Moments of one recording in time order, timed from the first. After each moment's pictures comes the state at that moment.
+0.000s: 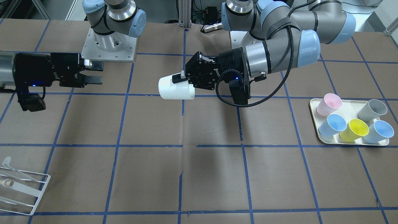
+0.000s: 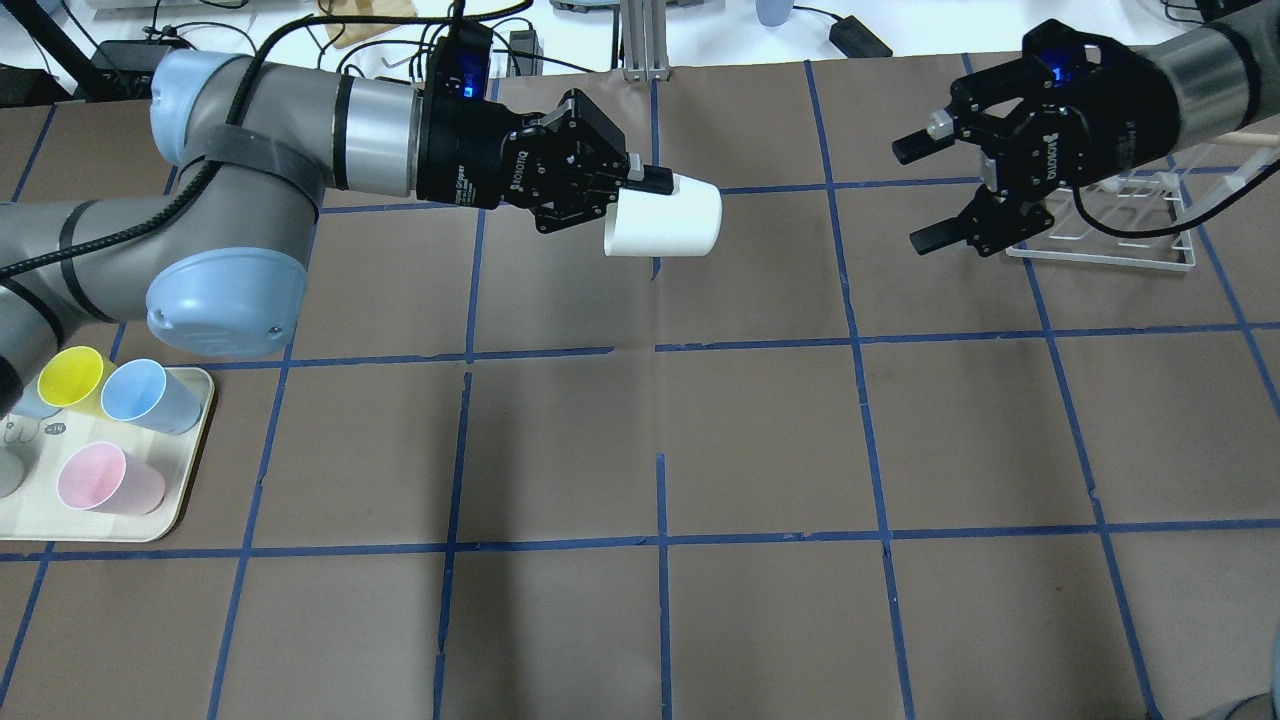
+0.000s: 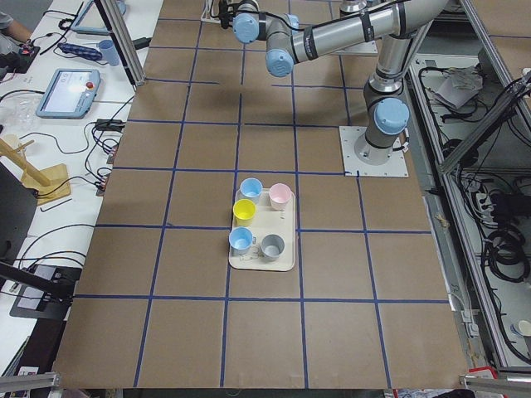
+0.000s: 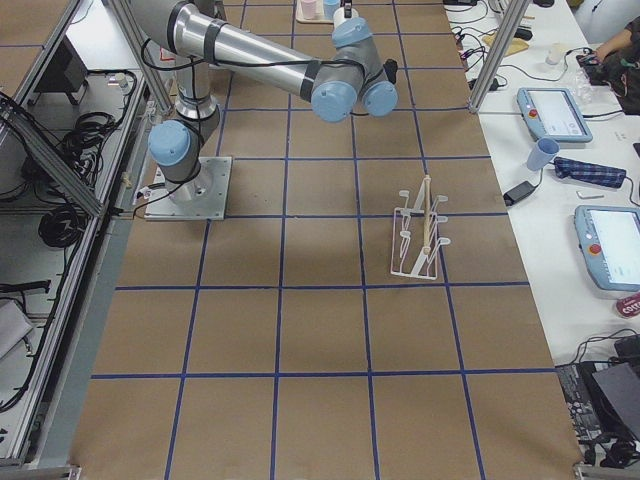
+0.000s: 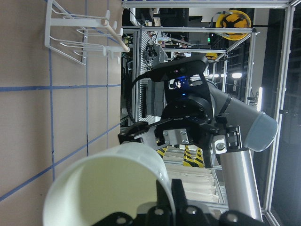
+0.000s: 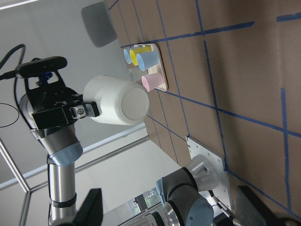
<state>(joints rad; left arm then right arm) -1.57 -1.67 -1.81 -1.12 0.43 -0.16 1.17 -1.33 1.46 -0.68 -0.70 -0.78</state>
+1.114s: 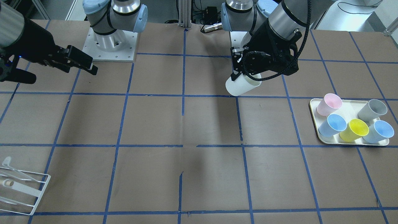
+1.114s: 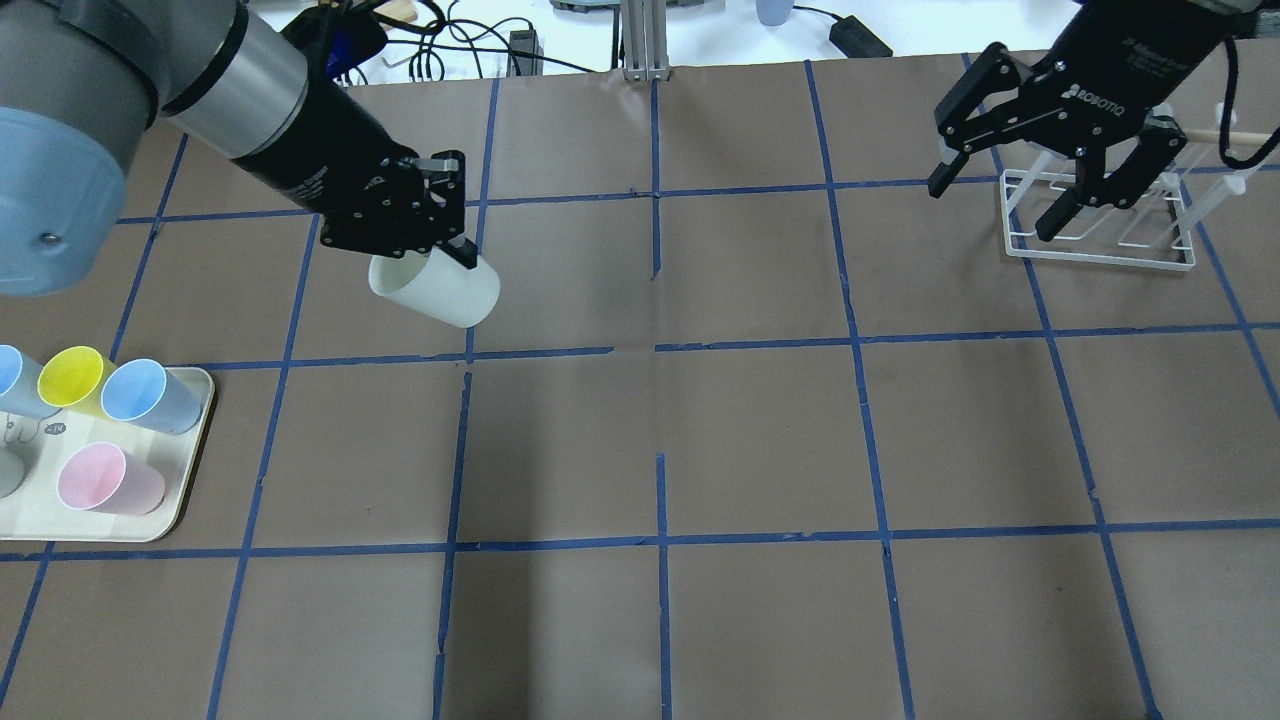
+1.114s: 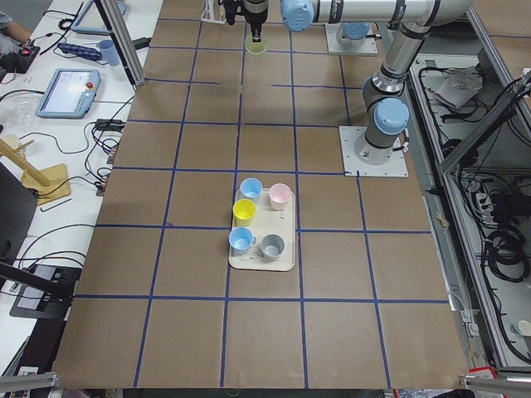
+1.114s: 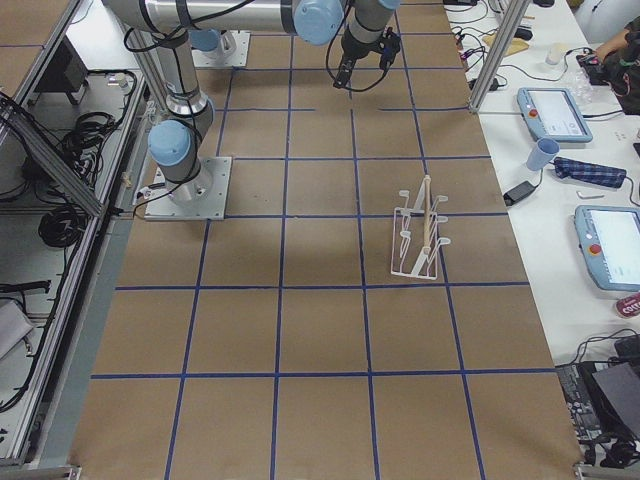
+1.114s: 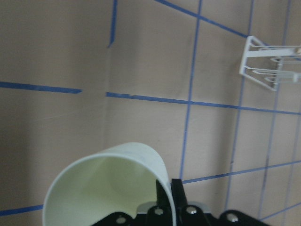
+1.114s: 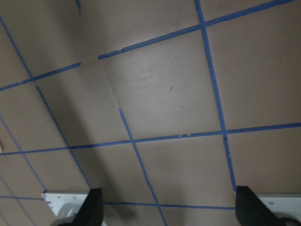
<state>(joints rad) -1.54 -1.52 -1.64 -1.57 1.23 0.03 1.41 -1.47 1.37 -1.20 -1.35 0.05</state>
